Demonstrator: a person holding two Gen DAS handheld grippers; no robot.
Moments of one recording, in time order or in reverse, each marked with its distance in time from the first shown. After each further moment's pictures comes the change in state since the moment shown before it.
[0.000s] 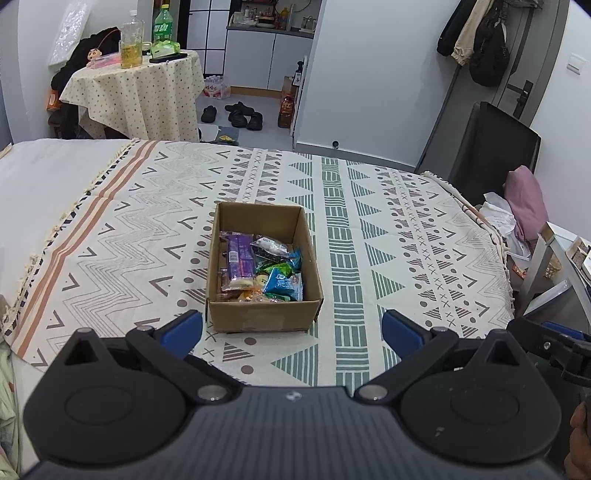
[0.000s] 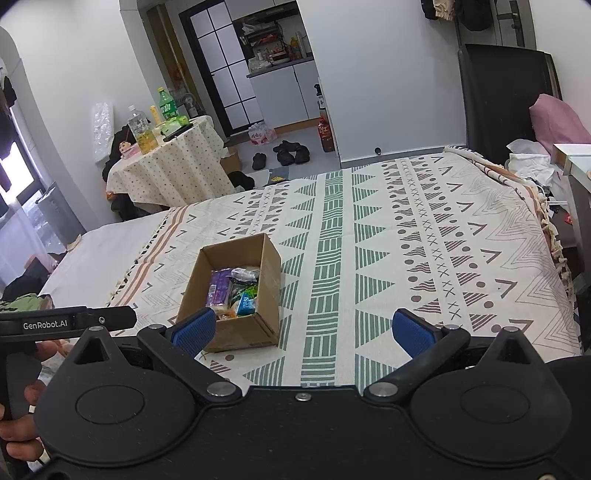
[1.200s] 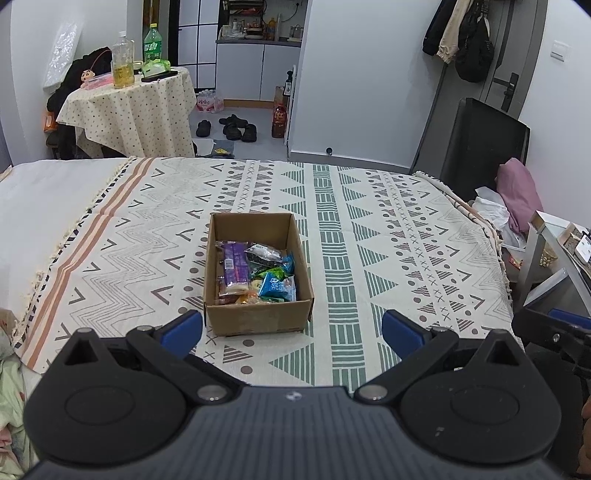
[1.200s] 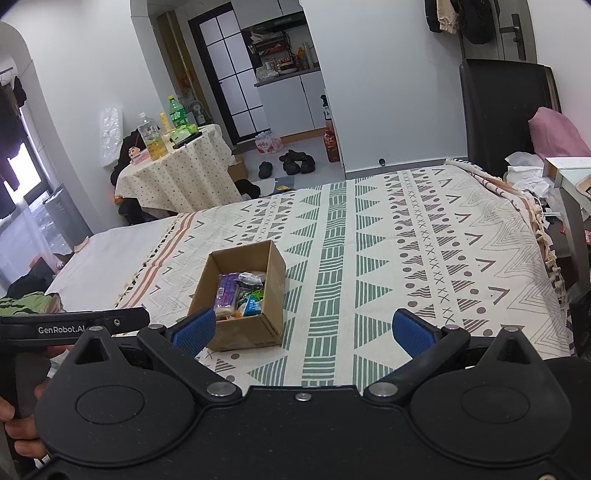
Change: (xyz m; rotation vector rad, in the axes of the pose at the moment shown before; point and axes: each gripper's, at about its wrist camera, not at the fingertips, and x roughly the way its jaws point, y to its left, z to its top) left arm -0.021 -0.015 -0.006 0.053 -0.030 0.007; right arm -0.026 -0.001 -0.002 -0.015 -0.031 0.011
